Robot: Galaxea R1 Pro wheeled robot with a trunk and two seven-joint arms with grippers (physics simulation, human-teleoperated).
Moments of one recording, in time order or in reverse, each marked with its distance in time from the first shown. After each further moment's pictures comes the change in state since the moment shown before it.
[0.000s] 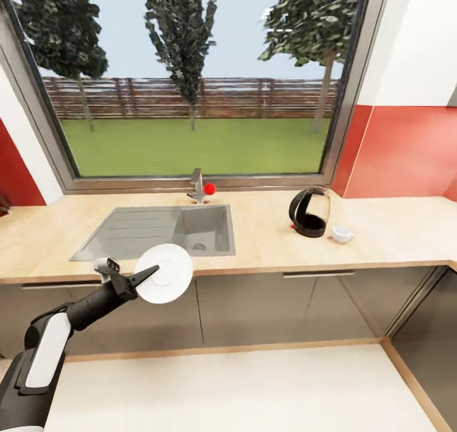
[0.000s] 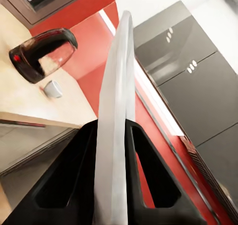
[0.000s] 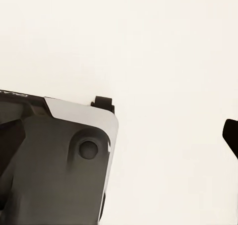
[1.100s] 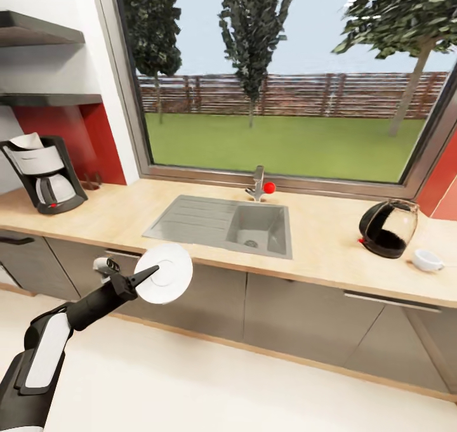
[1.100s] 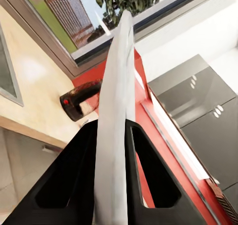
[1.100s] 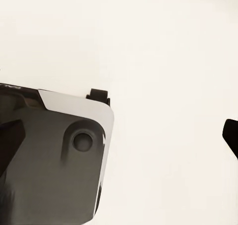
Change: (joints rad) left arm 0.001 0.001 0.001 0.000 -0.001 0.001 -0.002; right arm 0.007 -0.016 -0.001 0.001 0.000 0.000 0.002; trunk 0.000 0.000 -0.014
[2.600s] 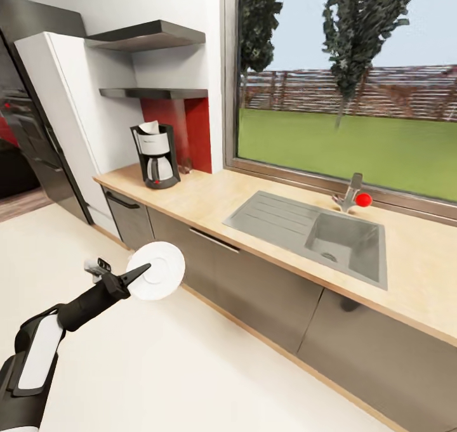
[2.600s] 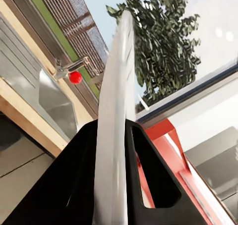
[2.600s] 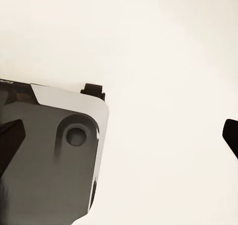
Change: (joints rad) left arm 0.001 0.000 0.055 0.002 -0.003 -0.003 0.001; right arm 0.000 -0.015 0.000 0.000 0.000 0.000 0.000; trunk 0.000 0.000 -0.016
